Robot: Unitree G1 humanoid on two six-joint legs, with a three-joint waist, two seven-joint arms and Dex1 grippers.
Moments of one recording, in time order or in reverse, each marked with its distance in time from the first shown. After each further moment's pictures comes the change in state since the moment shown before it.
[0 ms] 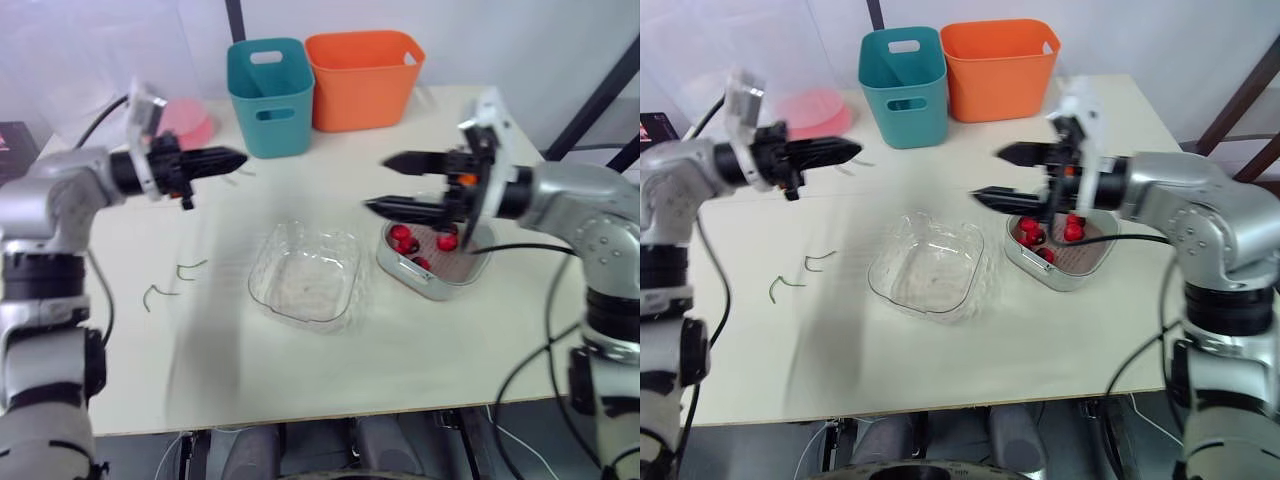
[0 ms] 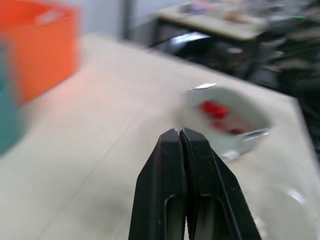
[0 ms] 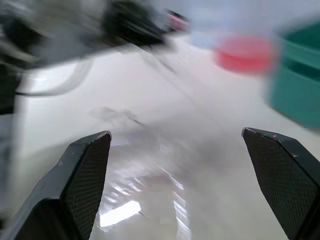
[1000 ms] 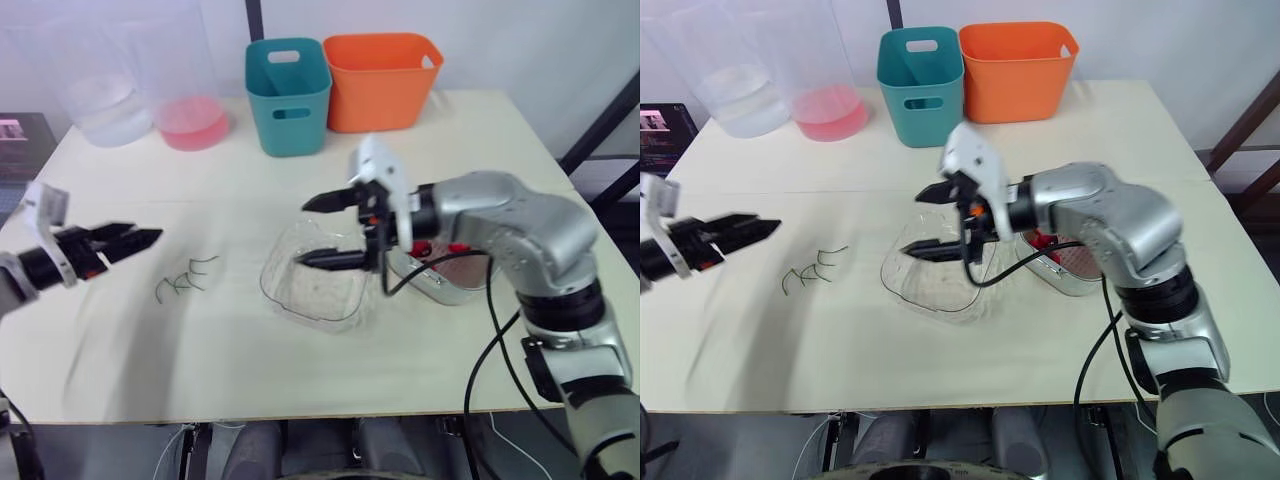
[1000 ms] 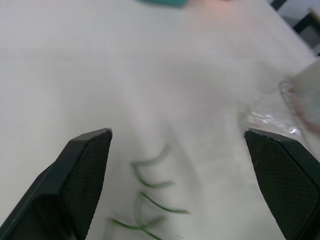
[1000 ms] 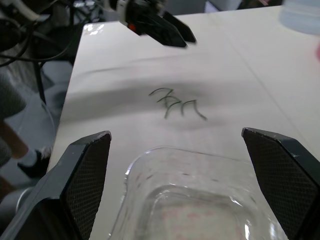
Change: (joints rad) left arm 0.415 0.147 0.282 -0.138 -0.038 -0.065 0.170; right arm -0.022 -0.032 0.130 0.073 -0.132 -0.035 0.062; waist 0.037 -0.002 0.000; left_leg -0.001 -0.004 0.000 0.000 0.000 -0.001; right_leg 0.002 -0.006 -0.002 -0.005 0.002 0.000
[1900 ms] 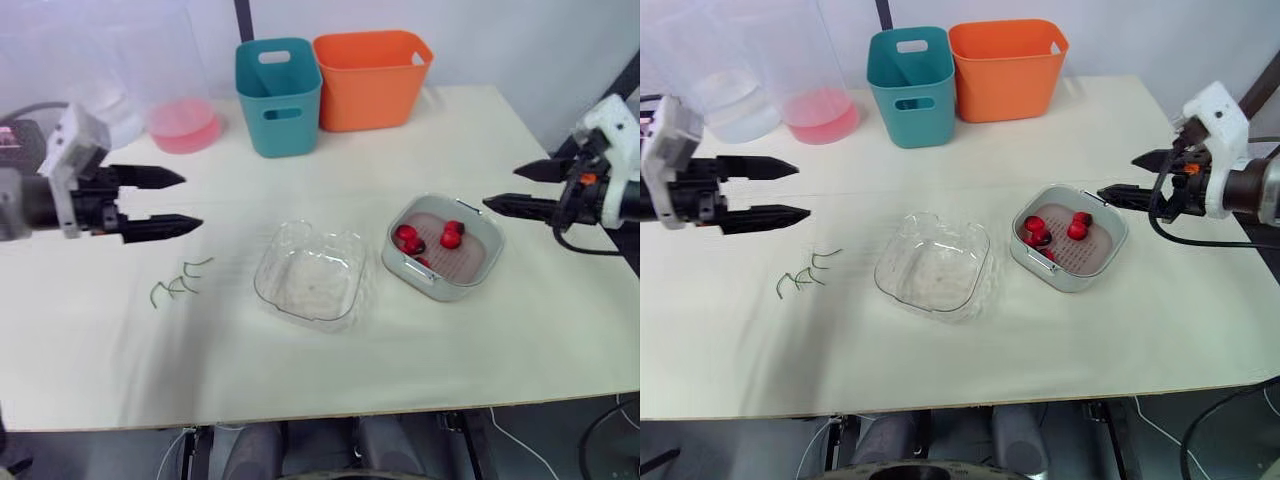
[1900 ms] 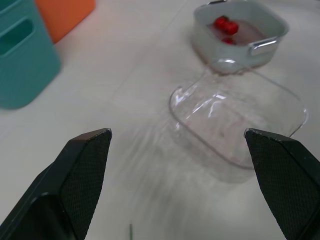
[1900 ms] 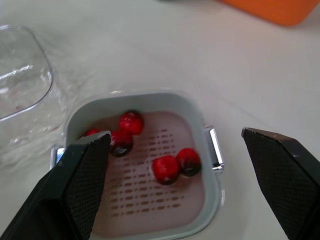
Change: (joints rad) left arm -0.274 0.111 -0.305 -0.166 -0.009 -0.063 -0.273; right arm 0.223 -0.540 -0.267 0.159 -0.064 0.071 0.072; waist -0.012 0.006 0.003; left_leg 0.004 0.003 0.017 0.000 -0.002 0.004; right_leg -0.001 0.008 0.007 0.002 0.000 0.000
